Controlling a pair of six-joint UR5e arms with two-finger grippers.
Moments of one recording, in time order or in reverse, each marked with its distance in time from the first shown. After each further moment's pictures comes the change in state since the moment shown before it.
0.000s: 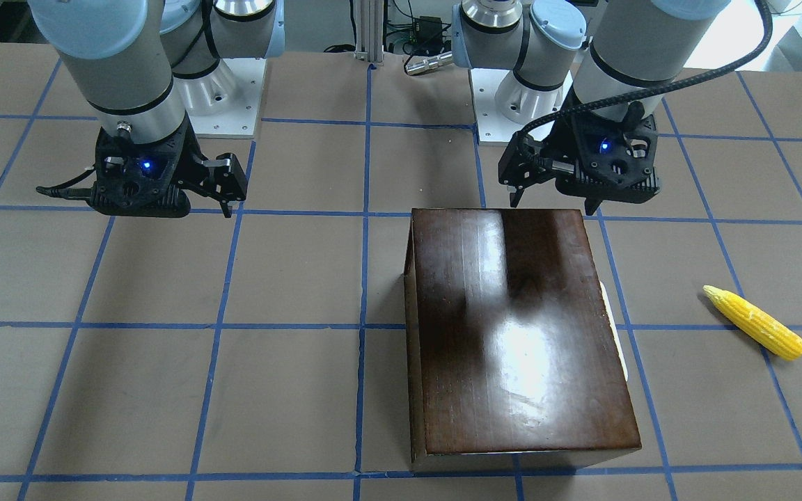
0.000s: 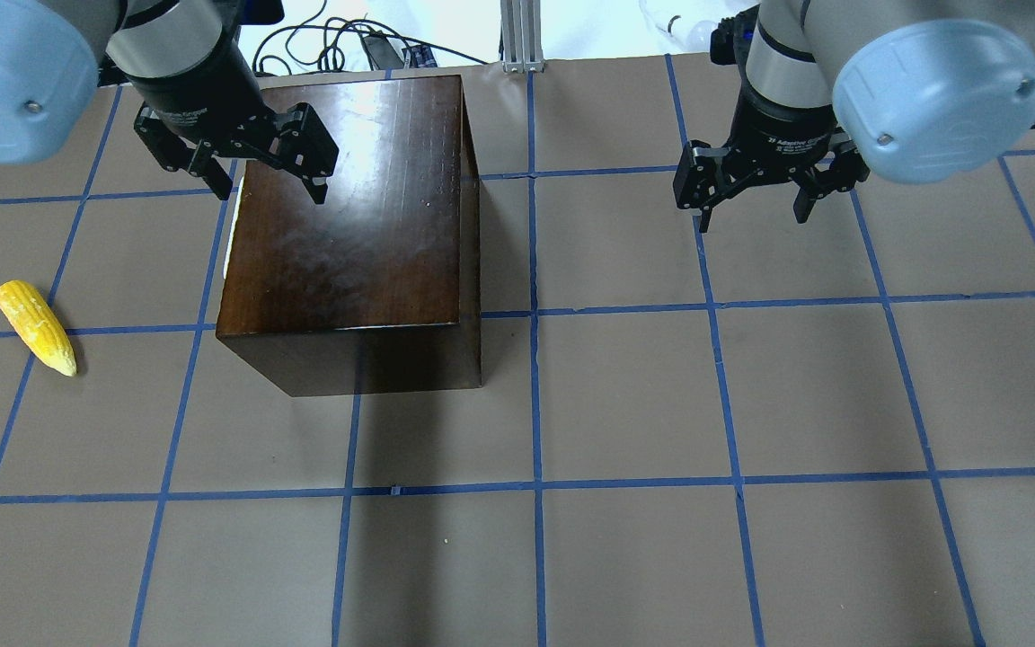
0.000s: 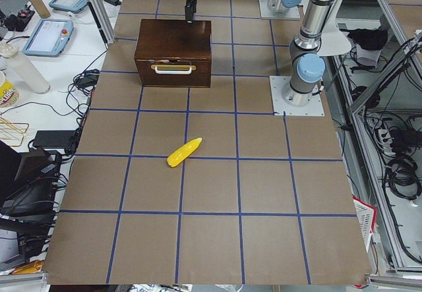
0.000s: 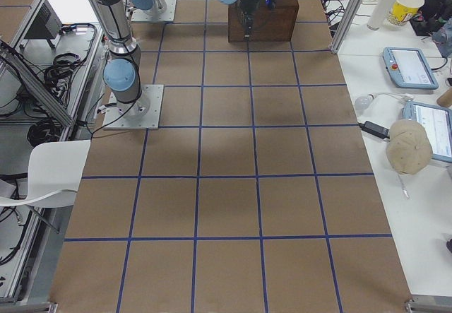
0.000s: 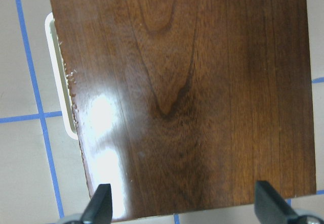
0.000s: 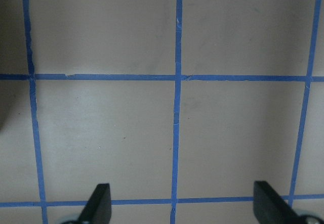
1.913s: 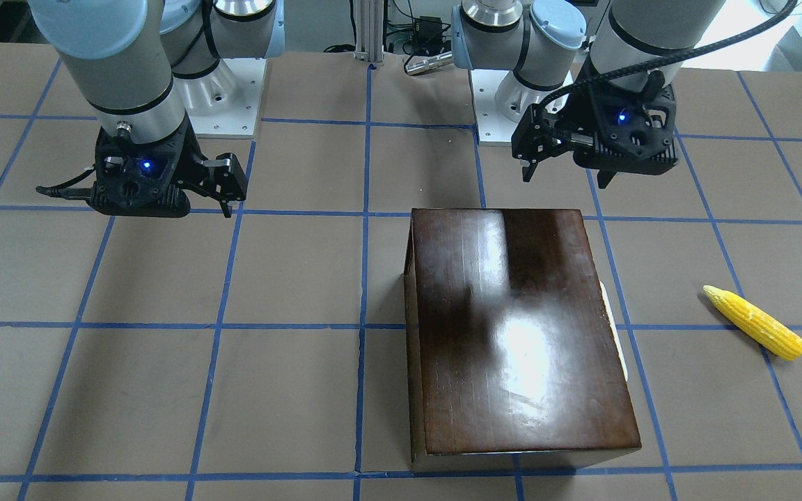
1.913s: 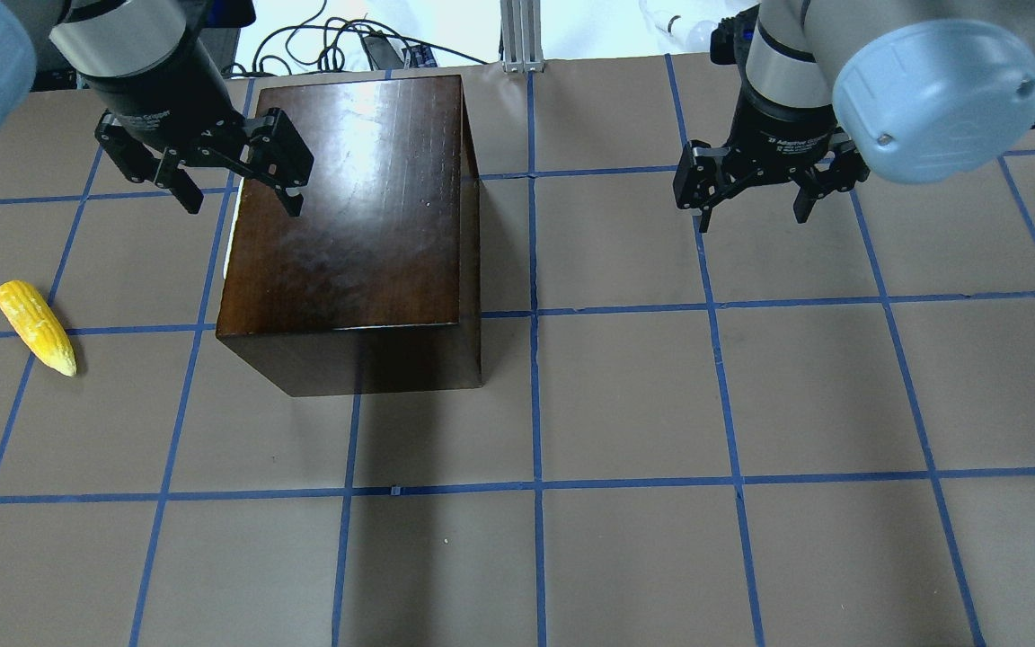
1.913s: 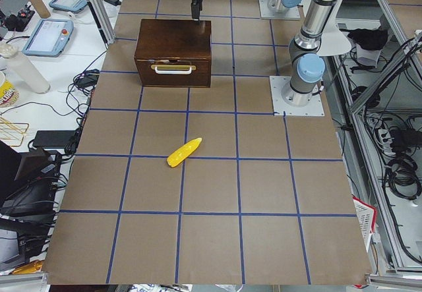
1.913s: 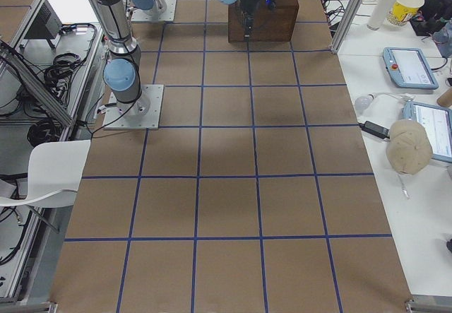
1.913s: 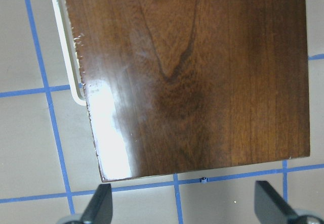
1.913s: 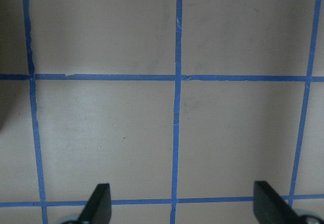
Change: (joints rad) left arm 0.051 0.034 0.021 -0.095 0.002 0.001; right arm 0.000 -0.001 0.000 0.000 0.000 0.000
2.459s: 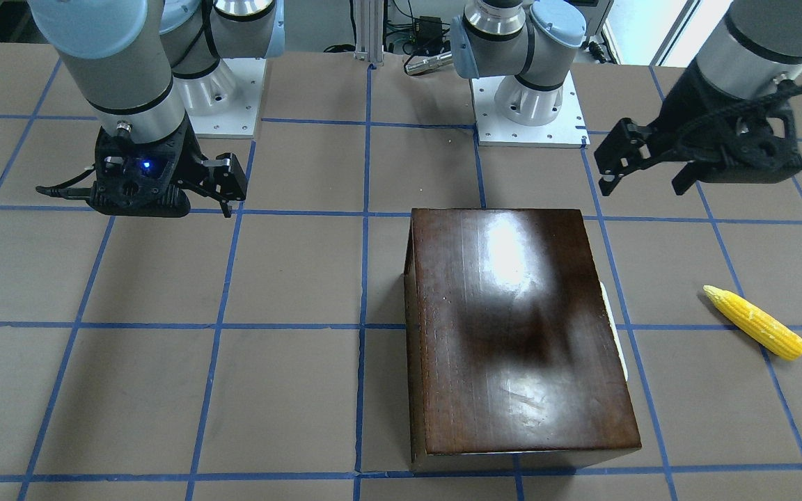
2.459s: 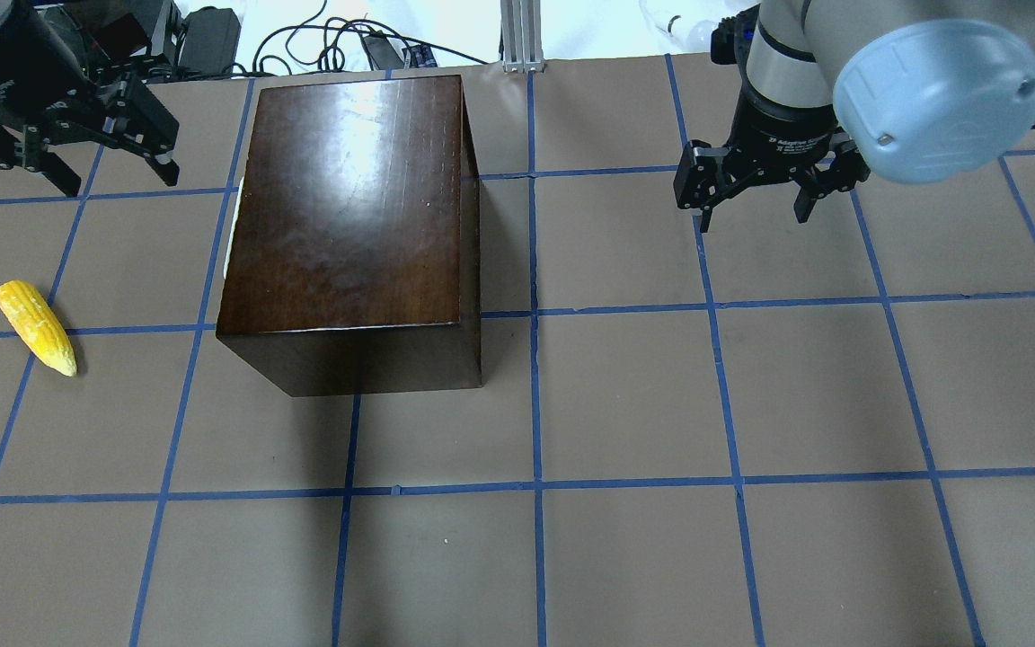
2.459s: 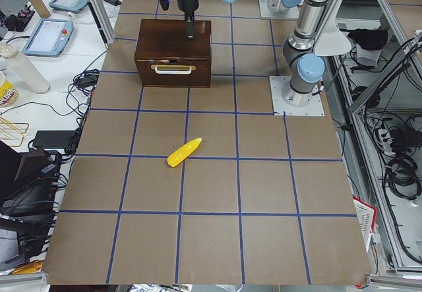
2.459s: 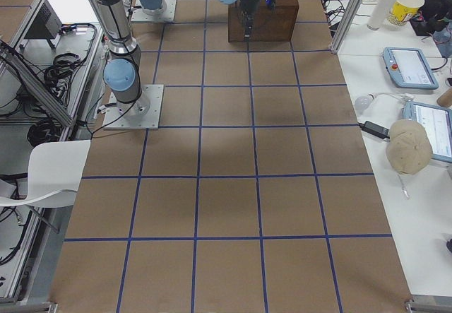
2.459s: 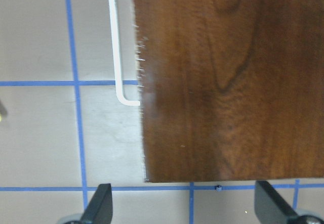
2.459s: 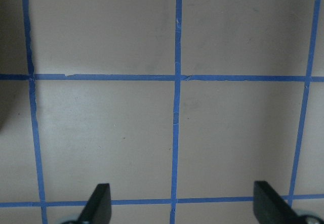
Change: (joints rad) left arm 0.235 -0.025 0.035 -0.006 -0.008 0.104; right arm 0.000 0.000 0.000 0.000 -0.001 0.000
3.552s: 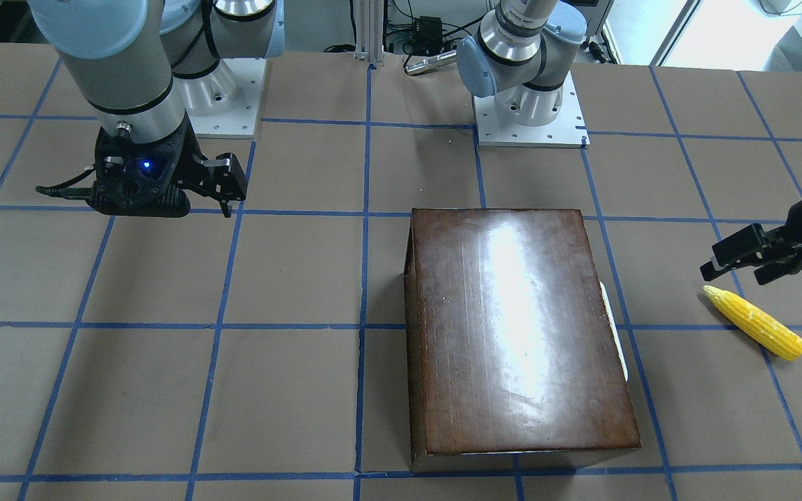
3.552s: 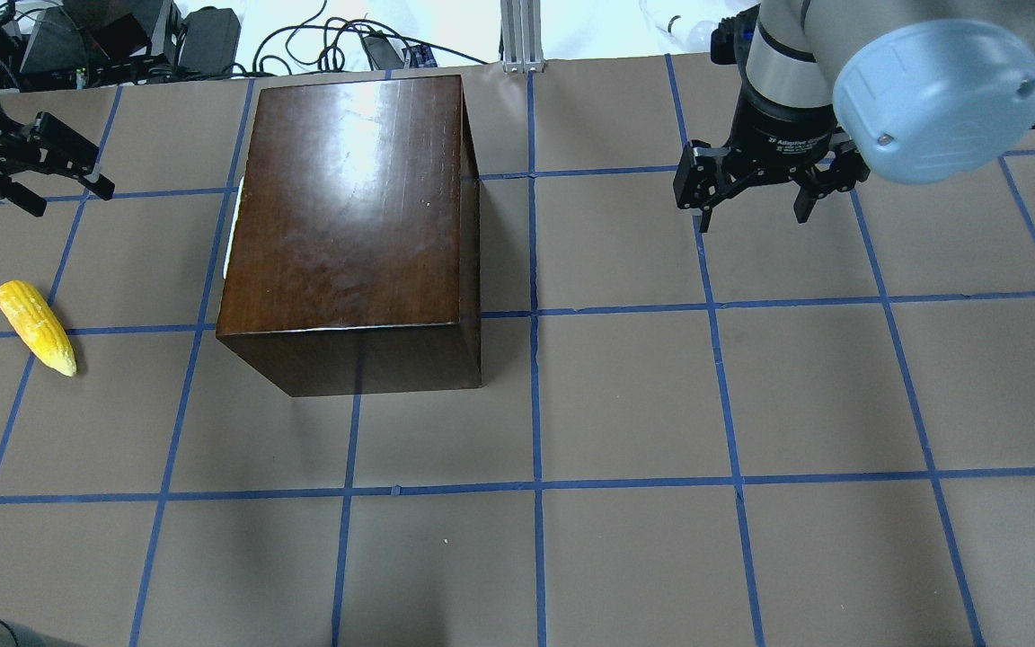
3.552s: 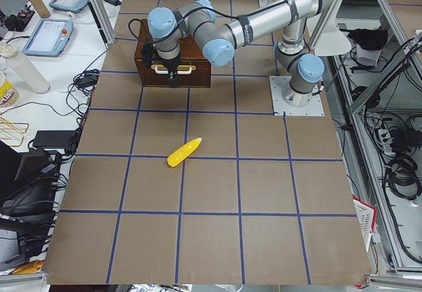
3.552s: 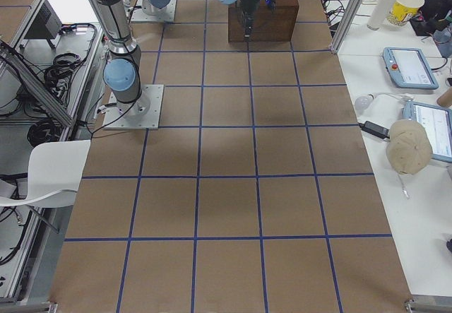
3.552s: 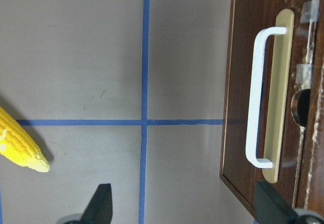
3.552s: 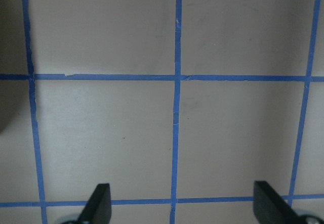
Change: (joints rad) left arm 0.227 -0.200 -0.015 0.136 -0.169 0.295; right arm 0.000 0.000 0.000 0.000 0.001 0.000
